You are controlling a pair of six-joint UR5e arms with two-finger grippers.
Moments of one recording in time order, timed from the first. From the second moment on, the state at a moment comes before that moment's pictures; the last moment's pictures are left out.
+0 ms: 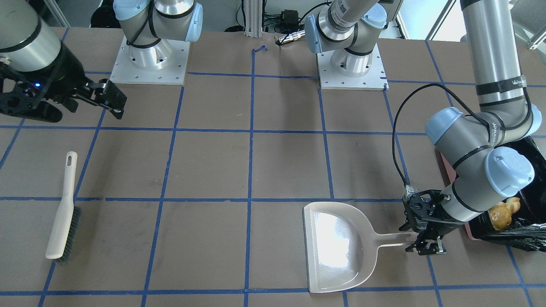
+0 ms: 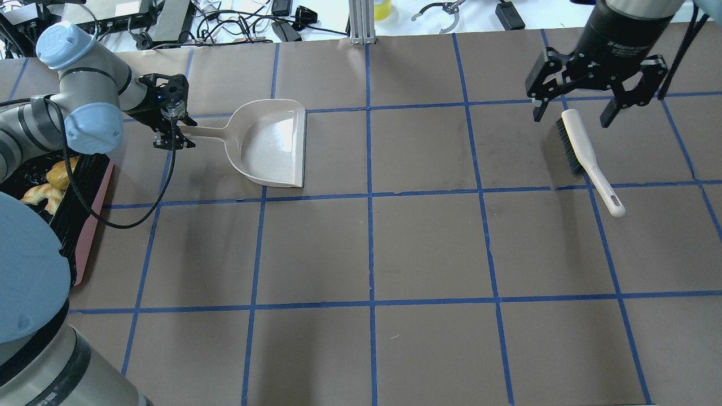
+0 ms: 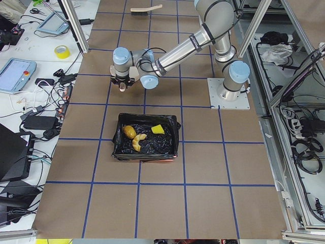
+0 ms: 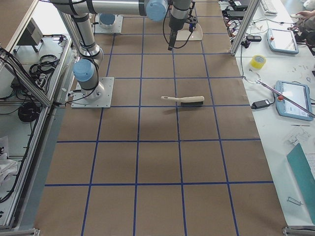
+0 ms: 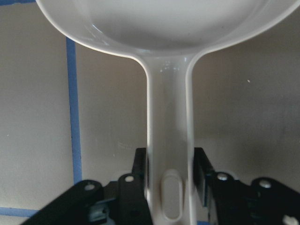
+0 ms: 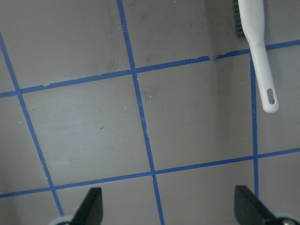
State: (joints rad) left arm -1.27 -2.07 -1.63 -0.91 1.37 1.84; right arm 1.51 -1.50 1.45 -1.40 -1.56 0.10
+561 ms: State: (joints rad) left arm -1.30 -1.93 -1.65 -0.98 1.39 1.62; right arm 1.57 -1.50 1.47 -1.49 -1.56 0.05
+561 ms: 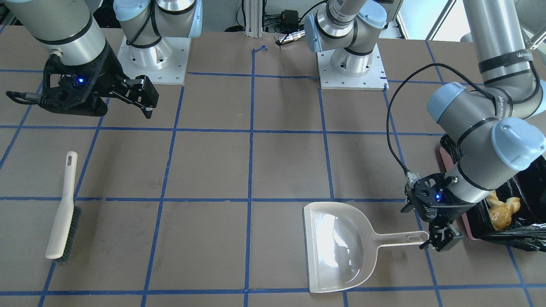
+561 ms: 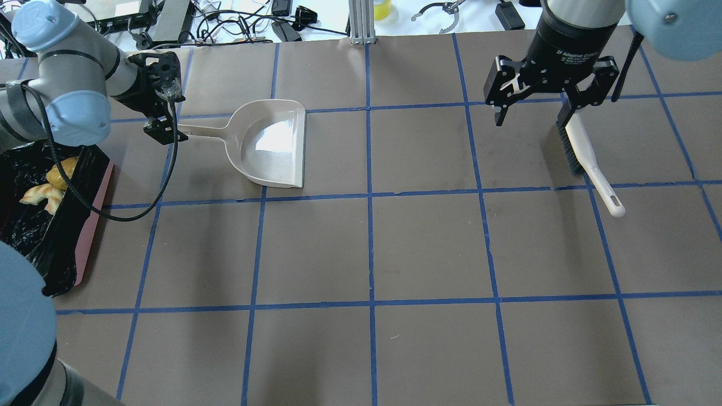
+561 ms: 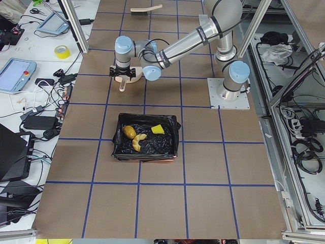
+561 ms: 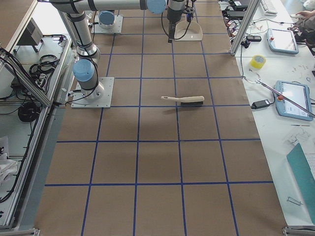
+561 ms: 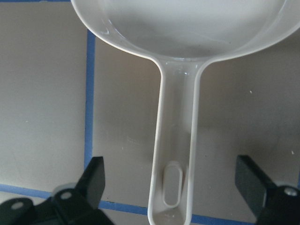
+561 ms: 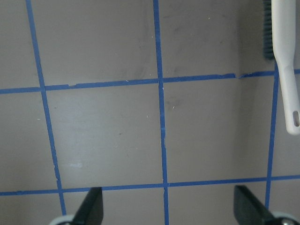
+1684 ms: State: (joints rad) left arm -1.38 -1.50 -1.69 -1.48 1.57 0.44; right arm 1.56 -1.51 1.49 -1.58 -1.56 -0.08
